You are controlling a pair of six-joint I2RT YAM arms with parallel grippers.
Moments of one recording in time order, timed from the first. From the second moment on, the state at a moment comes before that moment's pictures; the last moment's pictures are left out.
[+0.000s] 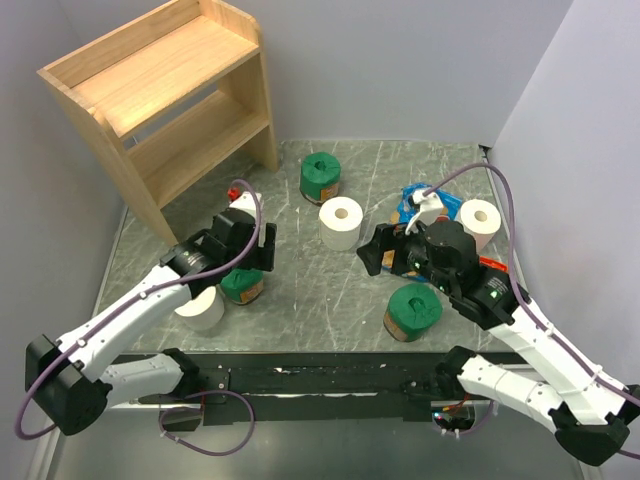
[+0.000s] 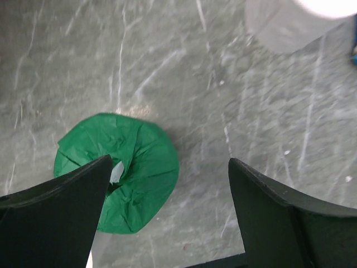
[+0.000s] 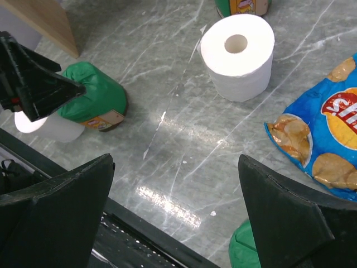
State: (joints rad) left arm -0.66 1.10 0.96 -0.57 -0.29 -0.35; right arm 0.73 0.82 0.99 -0.57 0.15 0.41
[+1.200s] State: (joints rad) left arm -0.66 1.32 0.91 -0.63 -0.37 -0.46; right arm 0.73 0.69 0.93 -0.57 0.18 0.38
